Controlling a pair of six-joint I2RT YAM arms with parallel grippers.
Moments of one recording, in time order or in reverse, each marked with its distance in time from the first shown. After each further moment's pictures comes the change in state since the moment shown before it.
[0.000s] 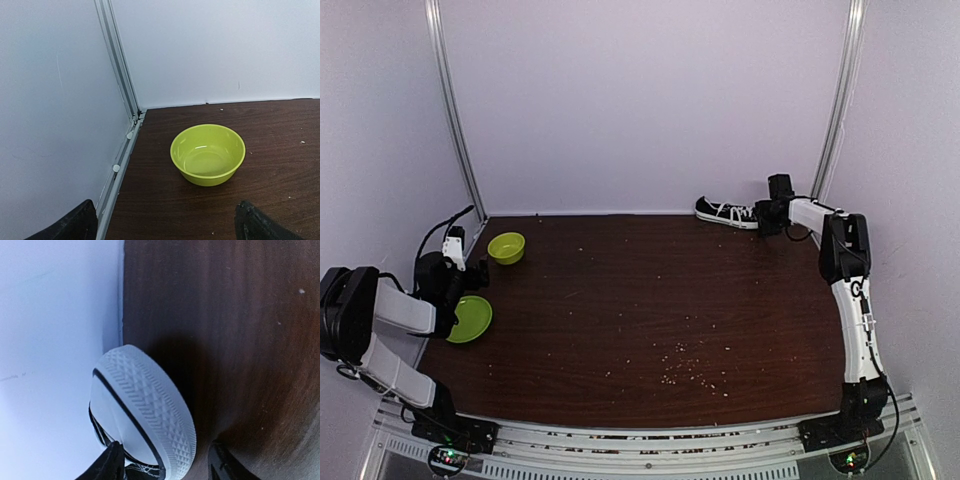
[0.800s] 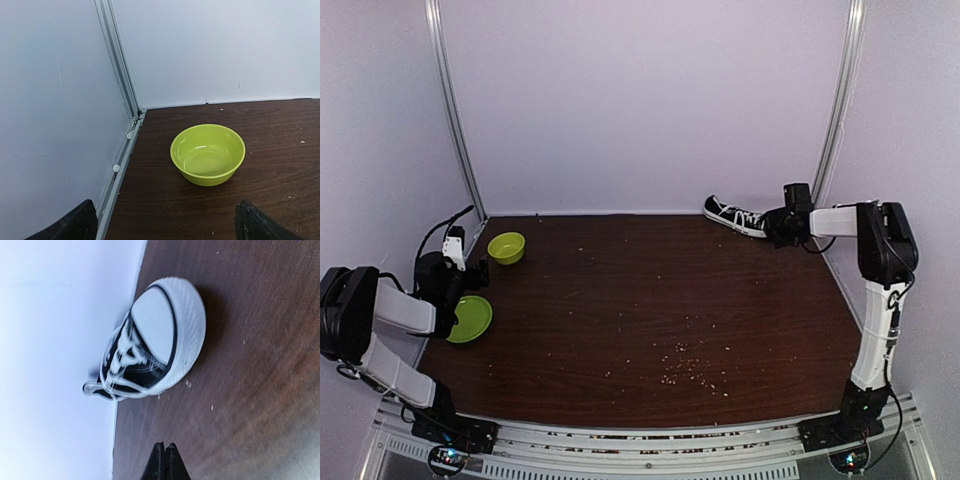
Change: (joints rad) left arm 0.000 0.000 0.000 0.000 0.000 0.000; right arm 0.018 -0.497 -0.770 0.344 -0.092 -0.158
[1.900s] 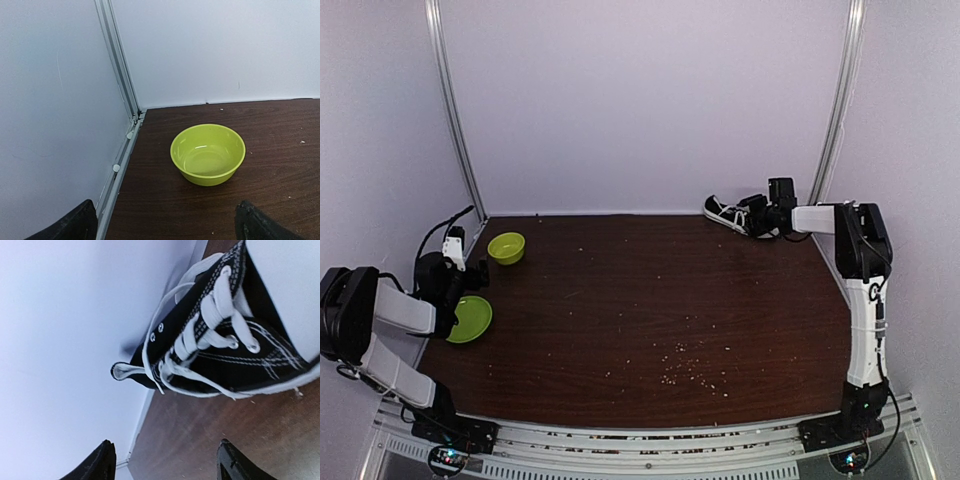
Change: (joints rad) left arm 0.000 0.000 0.000 0.000 0.000 0.000; right arm 0.040 0.206 0.265 0.079 -0.186 -0.027
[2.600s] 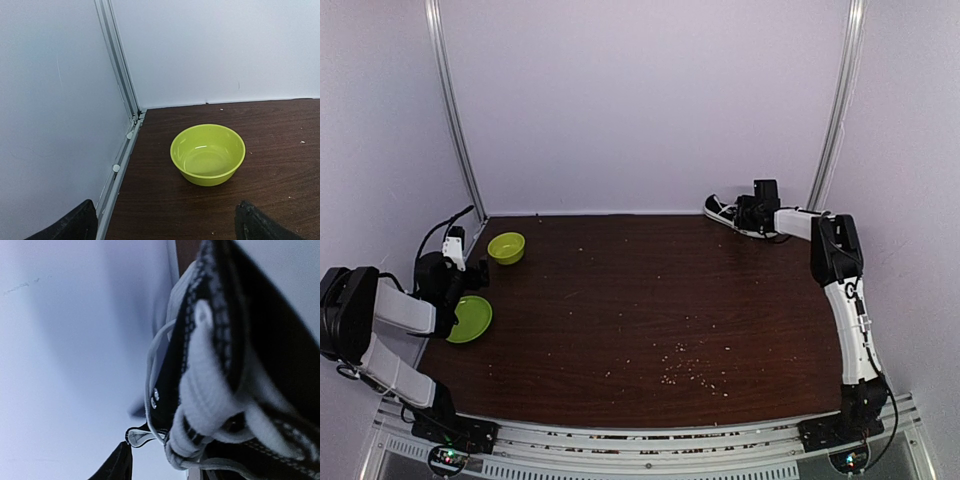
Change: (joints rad) left arm 0.000 0.000 0.000 0.000 0.000 0.000; right arm 0.017 0.292 0.383 -0.023 0.167 0.399
